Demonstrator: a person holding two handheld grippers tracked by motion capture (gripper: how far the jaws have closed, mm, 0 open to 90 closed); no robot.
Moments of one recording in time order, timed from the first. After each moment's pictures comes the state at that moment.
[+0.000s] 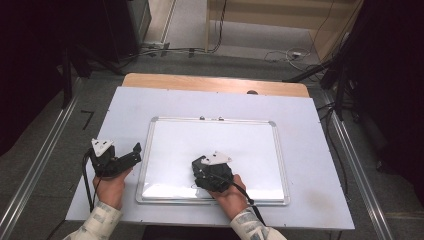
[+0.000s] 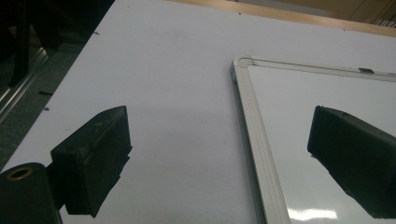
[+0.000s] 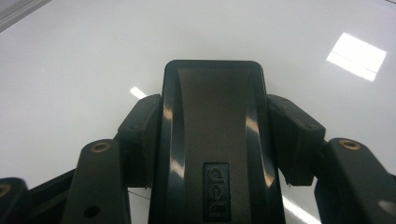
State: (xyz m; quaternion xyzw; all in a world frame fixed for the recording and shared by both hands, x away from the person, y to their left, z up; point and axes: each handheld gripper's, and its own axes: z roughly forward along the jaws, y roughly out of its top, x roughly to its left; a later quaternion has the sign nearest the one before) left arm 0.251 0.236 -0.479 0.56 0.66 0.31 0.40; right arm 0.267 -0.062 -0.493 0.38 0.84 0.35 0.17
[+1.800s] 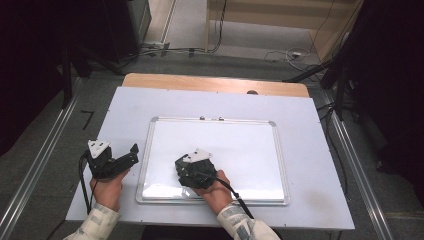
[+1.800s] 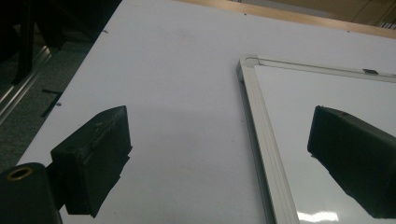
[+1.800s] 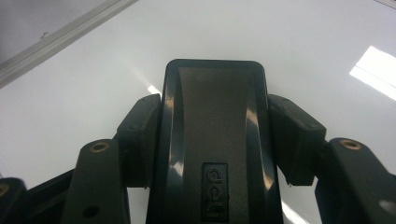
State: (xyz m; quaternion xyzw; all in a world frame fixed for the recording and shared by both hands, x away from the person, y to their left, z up) left arm 0.246 0.242 -0.480 0.55 0.66 0.32 0.40; right arm 0.274 -0.023 -0.494 0.34 0.86 0.36 0.15
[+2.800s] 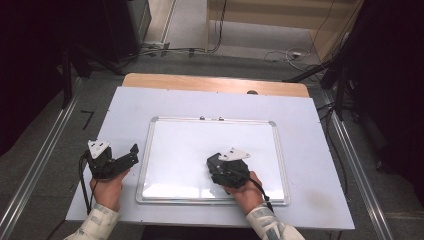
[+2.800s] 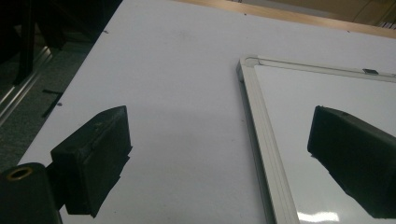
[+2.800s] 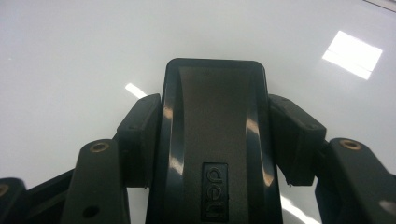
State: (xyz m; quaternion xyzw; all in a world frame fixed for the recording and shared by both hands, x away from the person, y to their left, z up) left arm 0.245 0.241 -0.479 0.55 0.66 0.32 0.40; right arm 0.283 -0.110 -0.492 0.39 0.84 0.34 0.17
